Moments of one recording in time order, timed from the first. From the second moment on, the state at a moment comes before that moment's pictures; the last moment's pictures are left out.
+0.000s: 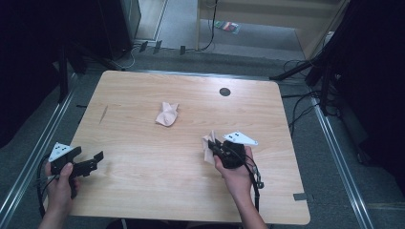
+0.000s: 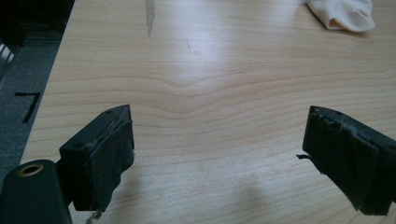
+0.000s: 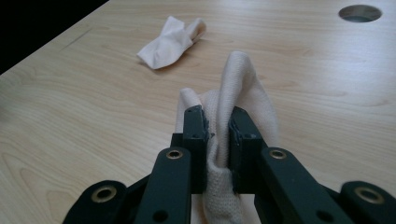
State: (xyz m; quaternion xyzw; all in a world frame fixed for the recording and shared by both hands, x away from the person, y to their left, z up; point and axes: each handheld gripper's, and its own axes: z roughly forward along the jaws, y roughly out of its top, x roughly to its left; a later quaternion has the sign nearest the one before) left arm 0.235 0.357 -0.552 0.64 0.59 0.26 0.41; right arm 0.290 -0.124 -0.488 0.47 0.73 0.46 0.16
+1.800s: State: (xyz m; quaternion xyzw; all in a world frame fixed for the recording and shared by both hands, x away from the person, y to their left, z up) left arm 0.249 0.225 -0.513 0.68 0.50 0.25 0.48; right arm 0.278 -0.084 -0.540 0.43 0.80 0.40 0.12
